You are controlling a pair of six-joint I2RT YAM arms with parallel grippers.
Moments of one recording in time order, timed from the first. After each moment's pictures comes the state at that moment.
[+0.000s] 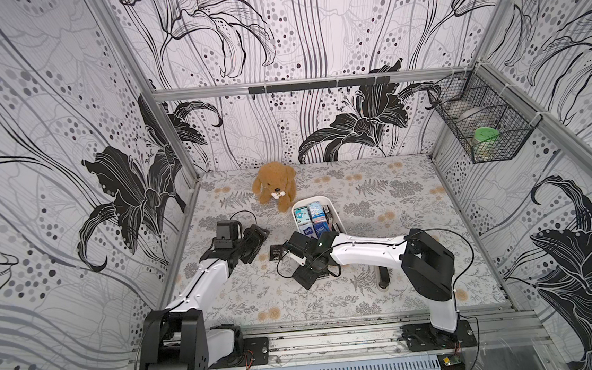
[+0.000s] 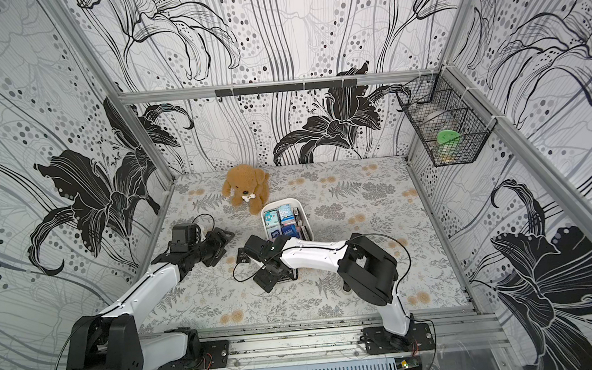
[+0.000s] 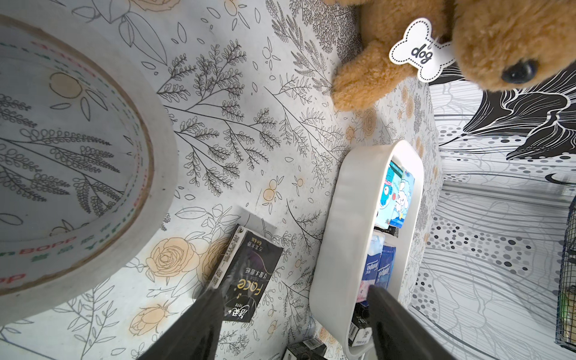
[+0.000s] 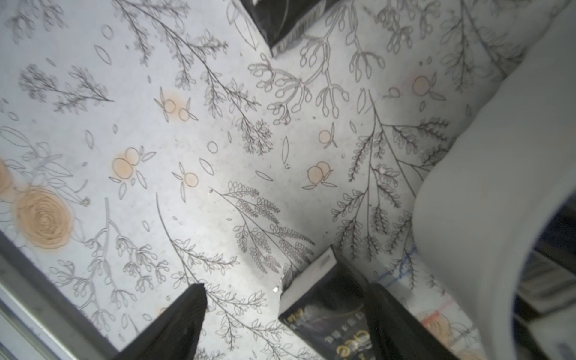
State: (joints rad) left arm -0.04 1.24 0.63 -0.22 0.36 -0.95; right arm 1.08 1.97 1.42 -0.71 0.02 0.18
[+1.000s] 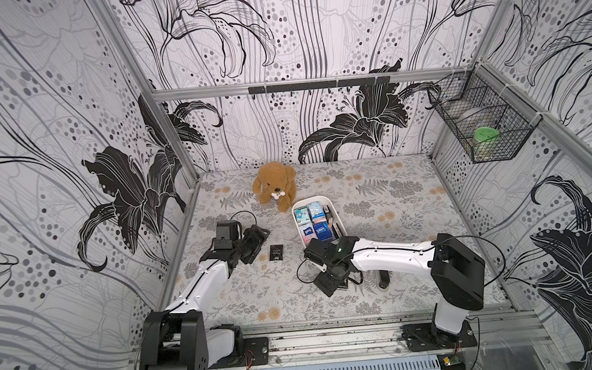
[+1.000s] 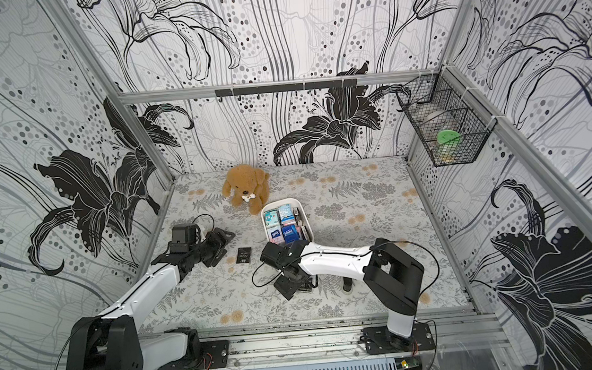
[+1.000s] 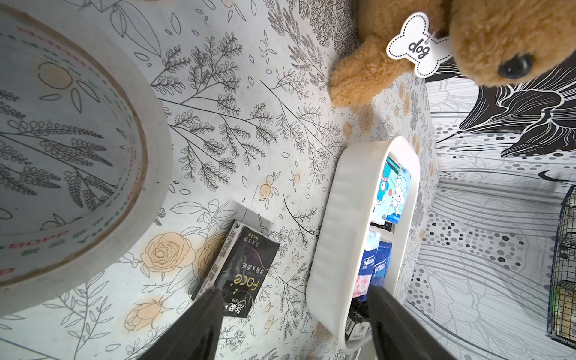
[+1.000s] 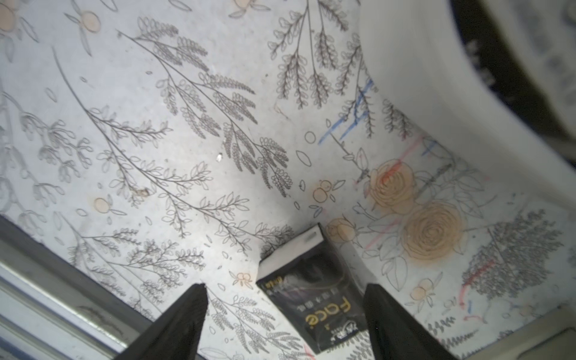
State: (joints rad) left arm -0.04 1.23 0.63 -0.22 0.38 -0.96; right arm 1.08 1.77 1.20 -0.82 0.08 0.24
